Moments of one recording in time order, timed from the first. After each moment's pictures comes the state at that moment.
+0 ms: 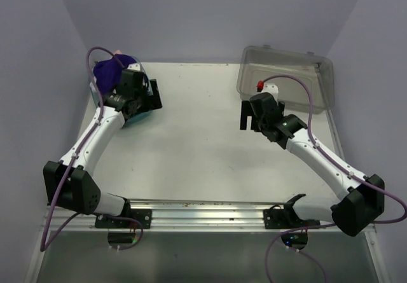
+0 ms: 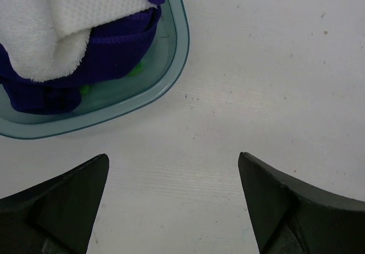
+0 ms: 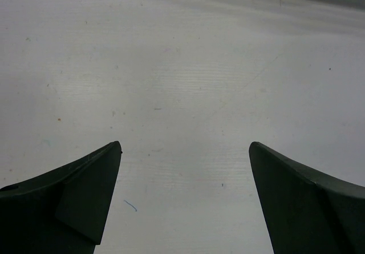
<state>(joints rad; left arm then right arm) -0.25 1.39 1.26 -0.65 -0.18 -0.41 0.56 1.26 1.09 -0.63 0.46 0.43</state>
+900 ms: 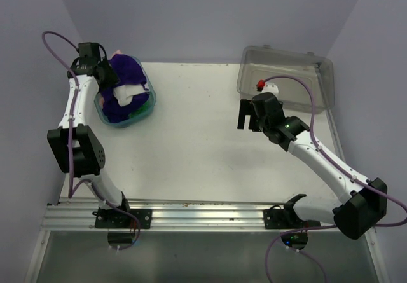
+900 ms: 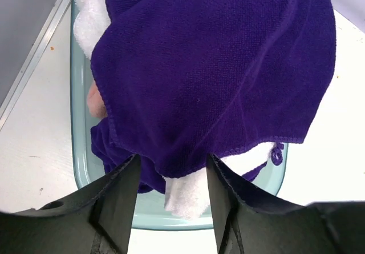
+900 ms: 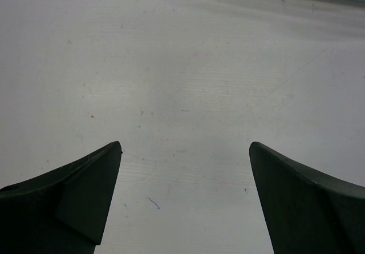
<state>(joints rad) 0.16 1.79 1.71 -0.74 -0.11 -0.40 0.56 1.22 1.07 -0.58 0.37 0.45</state>
